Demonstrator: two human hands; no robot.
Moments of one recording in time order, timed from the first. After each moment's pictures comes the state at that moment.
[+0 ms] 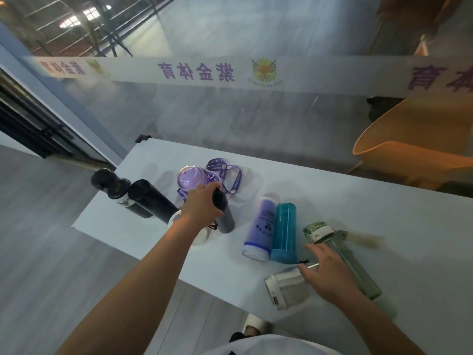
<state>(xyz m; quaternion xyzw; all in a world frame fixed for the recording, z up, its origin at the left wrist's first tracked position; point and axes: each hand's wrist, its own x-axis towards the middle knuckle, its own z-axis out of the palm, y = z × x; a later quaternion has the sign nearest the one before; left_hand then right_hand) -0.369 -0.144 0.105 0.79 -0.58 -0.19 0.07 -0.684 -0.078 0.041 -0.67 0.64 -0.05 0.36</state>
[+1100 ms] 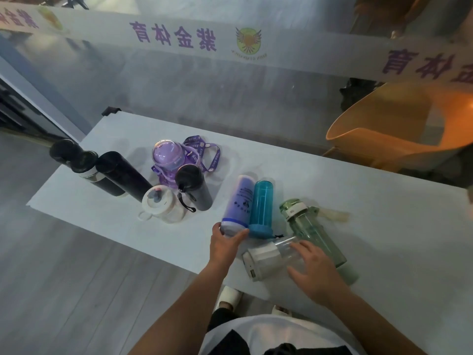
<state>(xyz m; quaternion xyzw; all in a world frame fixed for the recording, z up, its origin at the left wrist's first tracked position) -0.484 -0.039 -0.011 0.75 -0.22 -0.51 0.35 -0.715 -0.028 0.041 -0.74 0.60 -0.01 0.31</state>
